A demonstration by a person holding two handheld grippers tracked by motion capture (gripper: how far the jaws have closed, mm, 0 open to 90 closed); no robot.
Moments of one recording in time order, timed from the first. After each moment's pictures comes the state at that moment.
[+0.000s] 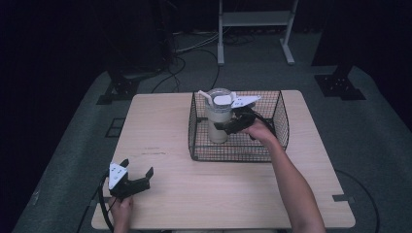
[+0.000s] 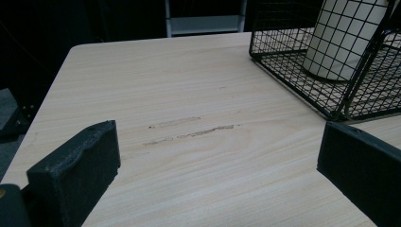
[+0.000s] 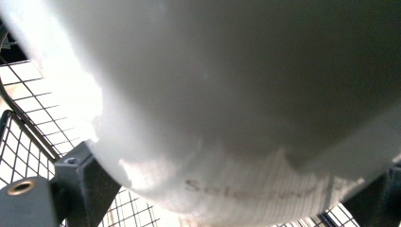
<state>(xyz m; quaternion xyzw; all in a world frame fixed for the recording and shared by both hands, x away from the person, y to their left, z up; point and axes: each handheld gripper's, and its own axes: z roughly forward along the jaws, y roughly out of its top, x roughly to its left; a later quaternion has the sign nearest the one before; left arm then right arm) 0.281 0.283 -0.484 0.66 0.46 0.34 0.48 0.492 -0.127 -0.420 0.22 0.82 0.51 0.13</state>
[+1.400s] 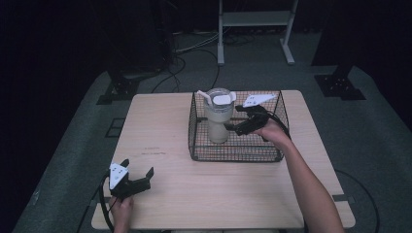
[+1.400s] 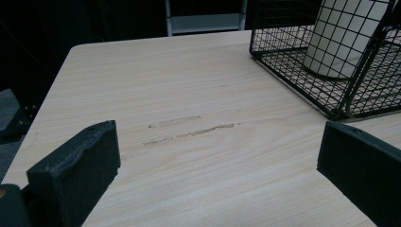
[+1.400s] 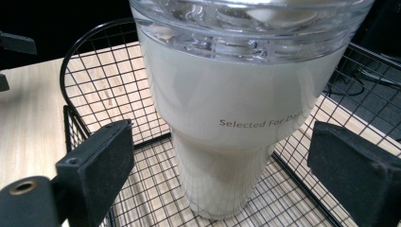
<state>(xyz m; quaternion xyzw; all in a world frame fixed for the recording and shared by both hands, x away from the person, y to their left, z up) 0.281 0.281 -0.485 0.66 0.46 0.34 0.48 0.459 -0.157 -0.385 0.23 0.82 0.50 0.14</state>
